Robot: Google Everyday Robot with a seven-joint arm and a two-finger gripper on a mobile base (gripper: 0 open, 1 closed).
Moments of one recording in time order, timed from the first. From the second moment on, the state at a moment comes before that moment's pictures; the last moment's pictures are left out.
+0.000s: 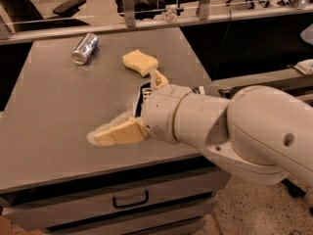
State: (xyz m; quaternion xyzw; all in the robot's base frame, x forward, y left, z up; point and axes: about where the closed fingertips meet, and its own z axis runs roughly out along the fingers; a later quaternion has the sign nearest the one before) arm 0.453 0.064 0.933 -0.42 0.68 0.22 0.56
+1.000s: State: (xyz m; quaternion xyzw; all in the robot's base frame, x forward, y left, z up) arm 0.508 0.154 0.929 -0.33 0.69 0.25 0.59
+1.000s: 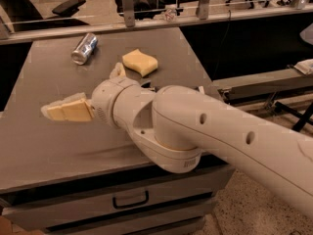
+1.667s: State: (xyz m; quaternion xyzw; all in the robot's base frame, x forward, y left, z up) arm 0.523 0.144 0.925 -0.31 0.71 0.22 0.60
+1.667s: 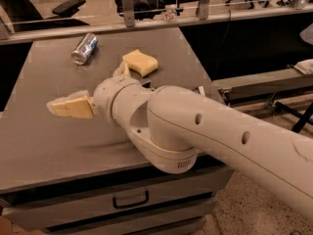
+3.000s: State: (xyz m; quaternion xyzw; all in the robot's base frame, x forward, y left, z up) arm 0.610 0.226 0.896 -0.27 0.70 0.18 0.64
